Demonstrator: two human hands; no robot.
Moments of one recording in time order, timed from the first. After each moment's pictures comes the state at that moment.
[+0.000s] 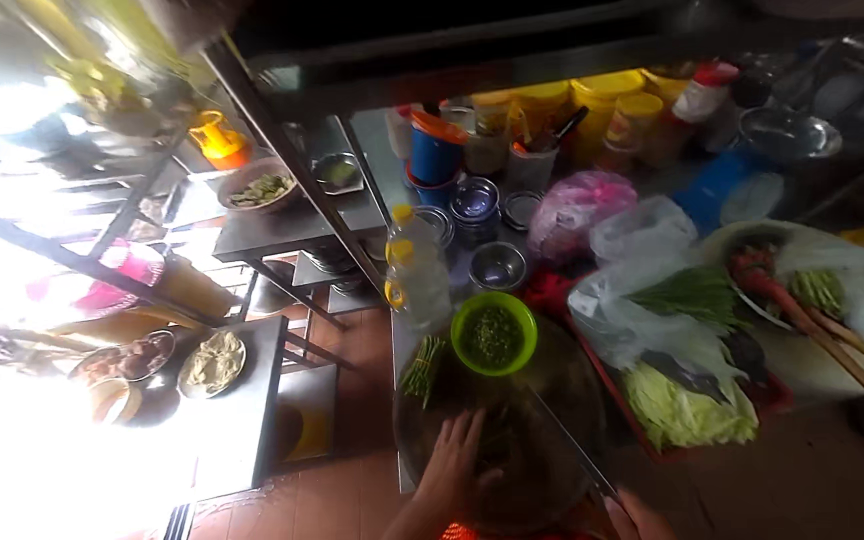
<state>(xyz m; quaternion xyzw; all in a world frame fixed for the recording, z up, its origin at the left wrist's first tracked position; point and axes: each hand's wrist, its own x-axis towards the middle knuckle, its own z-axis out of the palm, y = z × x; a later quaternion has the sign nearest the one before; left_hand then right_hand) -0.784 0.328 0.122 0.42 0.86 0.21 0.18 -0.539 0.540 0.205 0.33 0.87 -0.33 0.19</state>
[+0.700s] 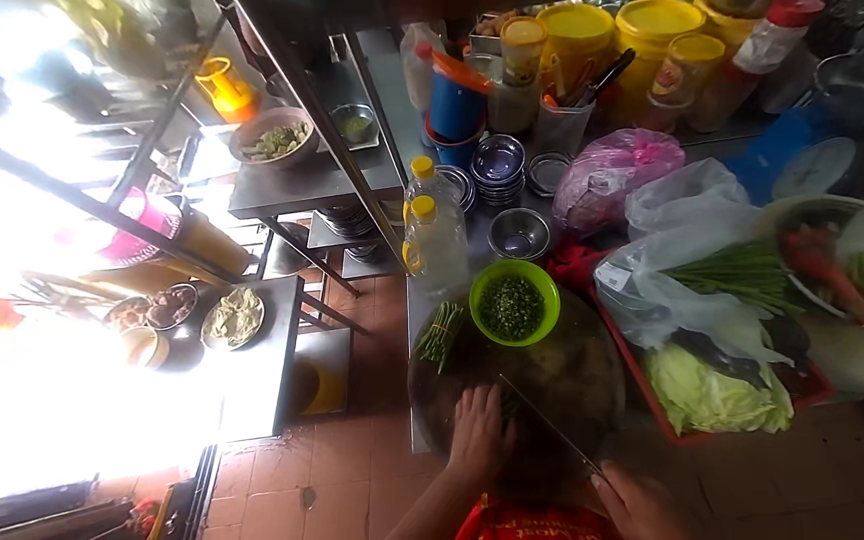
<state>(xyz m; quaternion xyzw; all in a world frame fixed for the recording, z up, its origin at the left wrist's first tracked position) -0.761 0.350 0.112 0.34 0.91 0.20 0.11 -0.560 0.530 0.195 0.22 0.92 -0.26 0.18</state>
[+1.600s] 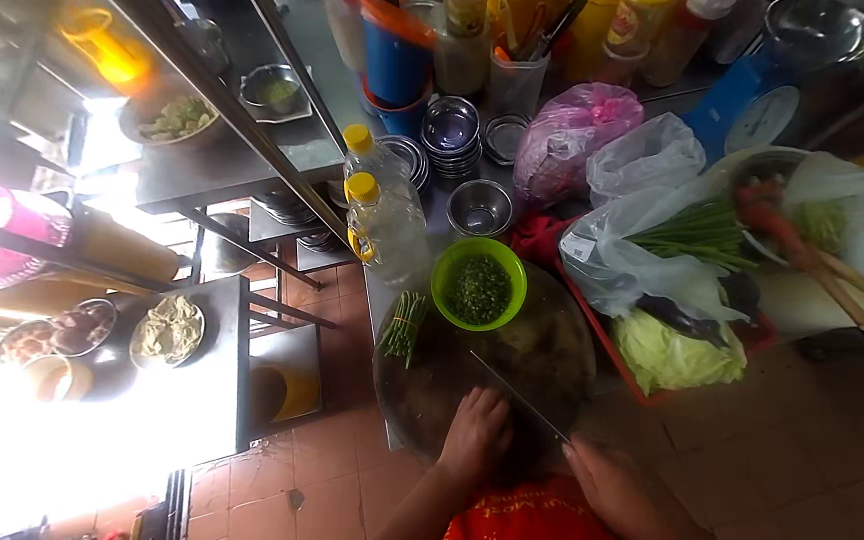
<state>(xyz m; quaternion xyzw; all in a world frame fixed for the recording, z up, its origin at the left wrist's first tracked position) -0.747 0.359 0.086 0.50 0.80 0.31 0.08 -0.568 0.515 0.192 0.23 0.94 -0.20 0.13</state>
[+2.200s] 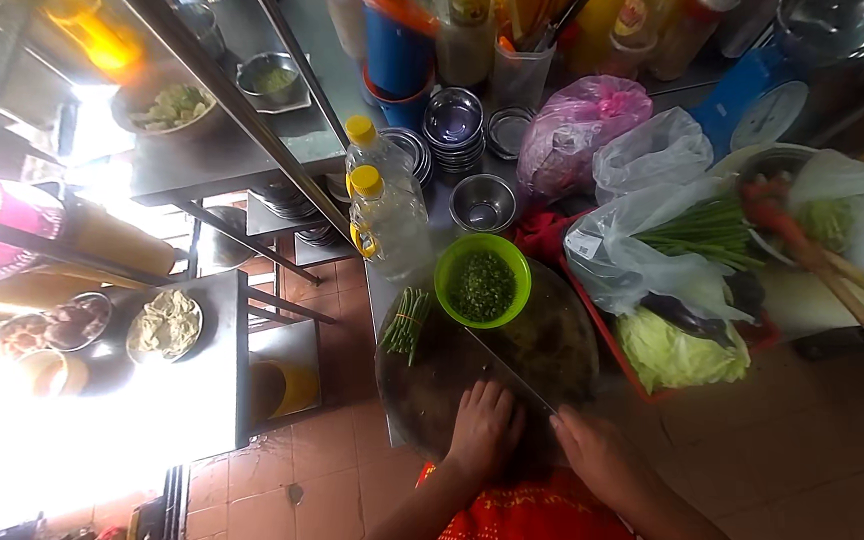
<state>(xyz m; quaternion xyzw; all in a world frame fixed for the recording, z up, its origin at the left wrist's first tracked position) -0.743 0.370 0.091 0.47 0.85 0.24 0.05 -0.599 0.519 0.172 0.24 0.94 -0.21 0.09</state>
